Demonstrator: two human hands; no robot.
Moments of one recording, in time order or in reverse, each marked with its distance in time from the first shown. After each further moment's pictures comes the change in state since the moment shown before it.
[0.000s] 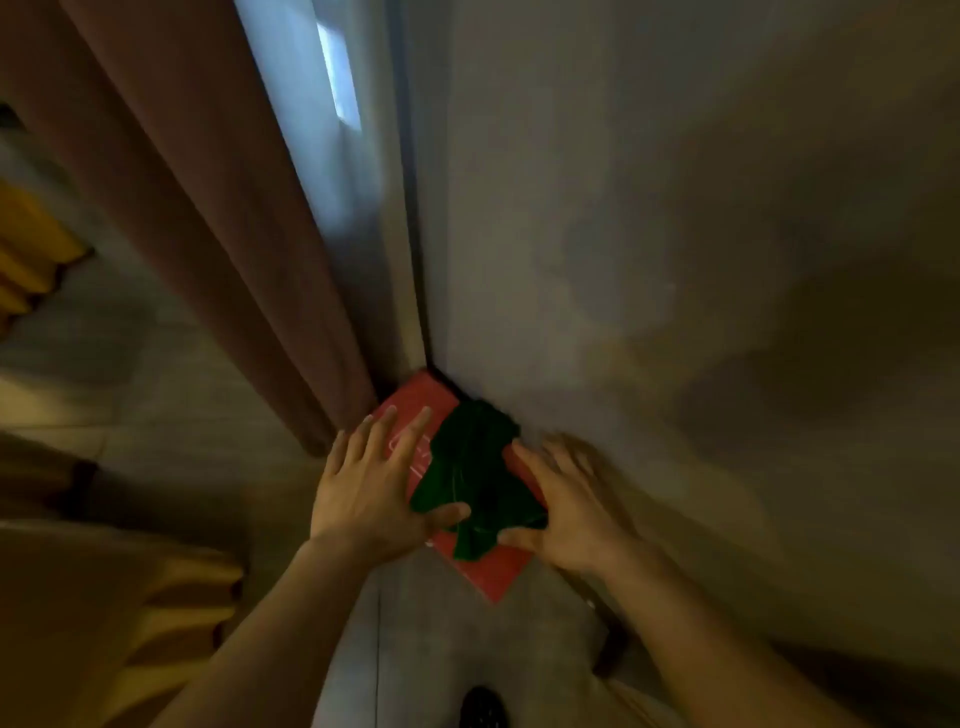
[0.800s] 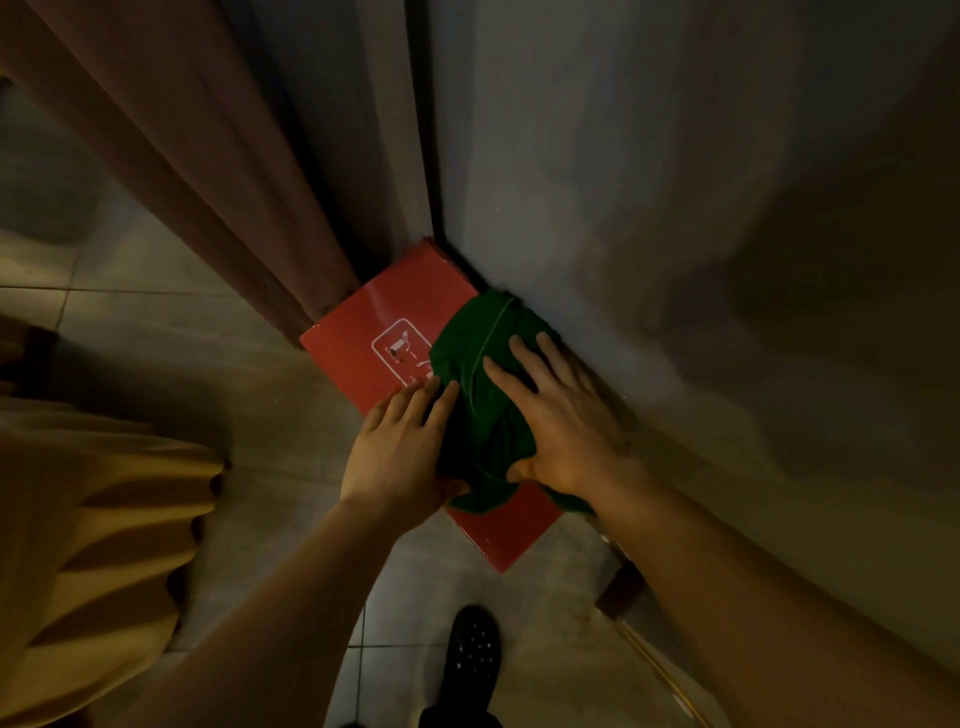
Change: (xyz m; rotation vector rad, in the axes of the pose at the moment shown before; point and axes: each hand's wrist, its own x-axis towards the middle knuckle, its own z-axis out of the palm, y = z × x) left_hand 0.061 -0.020 0.174 0.051 -0.130 0.048; right_hand 0.123 0.049 0.114 -0.334 -0.025 -0.233
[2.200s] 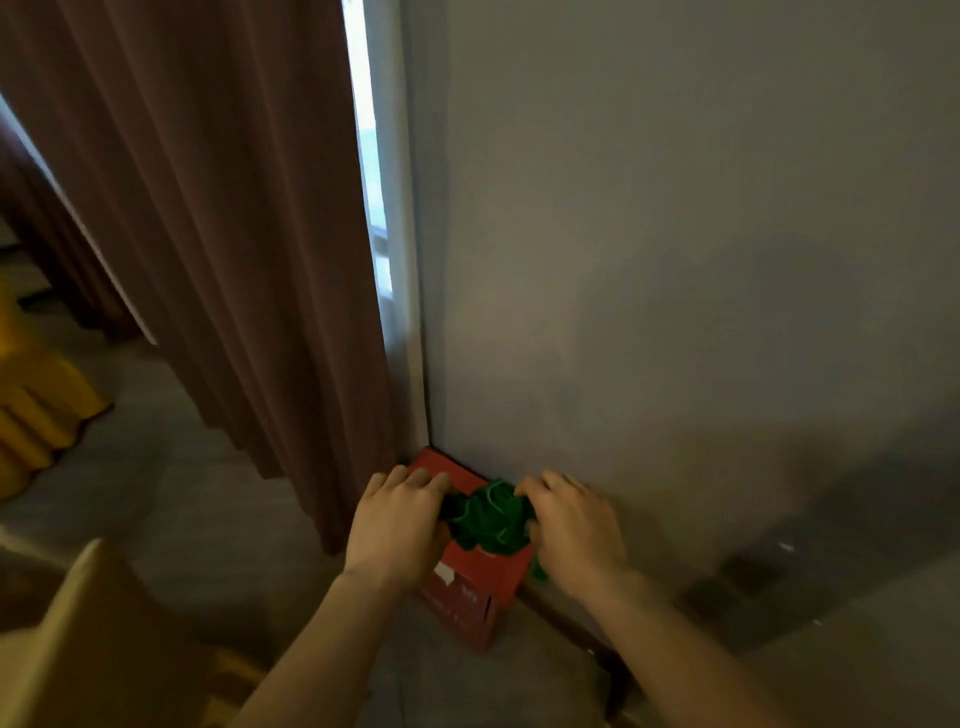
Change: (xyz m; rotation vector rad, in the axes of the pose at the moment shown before) left_hand -0.280 0.046 -0.283 0.115 0.448 0.246; right_hand -0.284 -0.201 -0.252 0.065 0.485 0.351
